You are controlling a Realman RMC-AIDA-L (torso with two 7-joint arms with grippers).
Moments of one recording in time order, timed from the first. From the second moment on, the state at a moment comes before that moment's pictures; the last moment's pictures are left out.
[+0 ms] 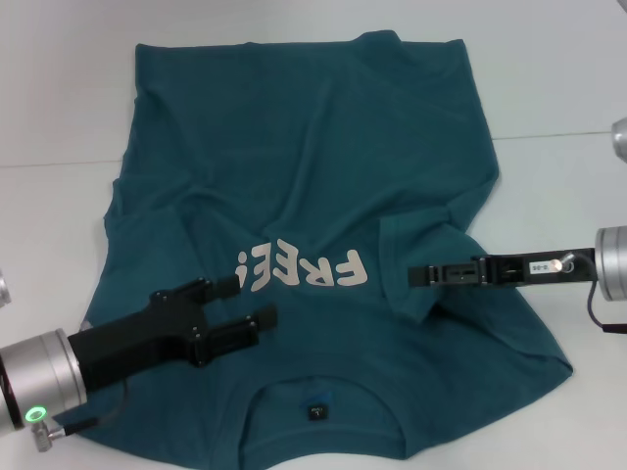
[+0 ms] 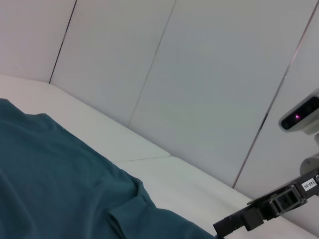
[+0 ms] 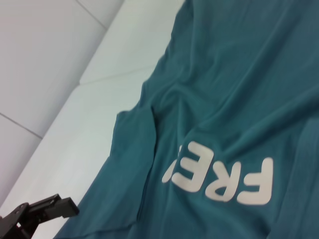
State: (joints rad) left arm -0.49 -2.16 0.66 0.52 1.86 1.44 -1.34; right arm 0.61 2.03 -0.74 -0.69 -2.15 -1.38 2.18
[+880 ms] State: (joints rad) left arm -0.49 -2.16 0.66 0.52 1.83 1.46 -1.38; right arm 0.54 2.03 -0.62 -0.70 -2.14 -1.28 1.99
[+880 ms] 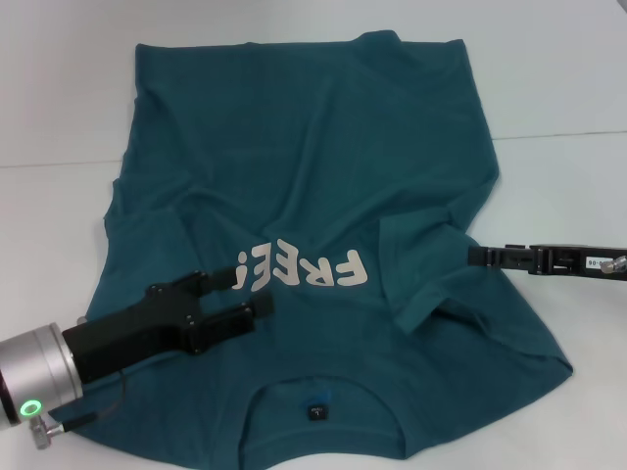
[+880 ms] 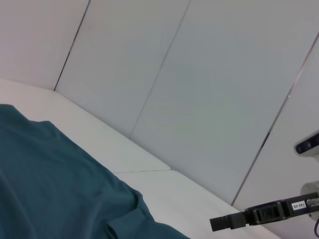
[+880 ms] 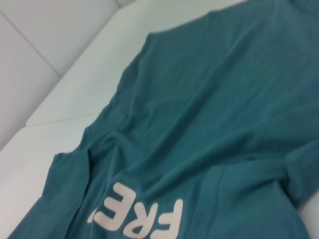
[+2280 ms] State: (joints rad) left arm -0.45 -2.15 0.63 0.70 2.02 1.48 -1.55; right arm 0.49 2.05 -0.58 -0.61 -1.94 -1.40 1.56
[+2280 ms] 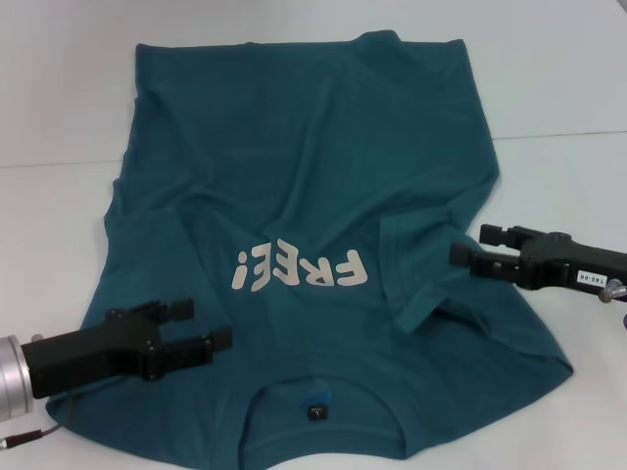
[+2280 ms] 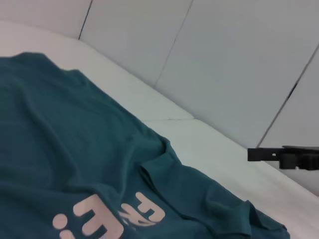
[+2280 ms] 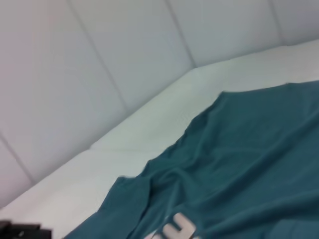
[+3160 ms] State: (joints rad) left arm -0.39 -2.14 0.57 0.84 2.15 1.44 -1.90; right arm 0.58 2.04 -0.64 -0.62 -2.05 -1.36 1.68
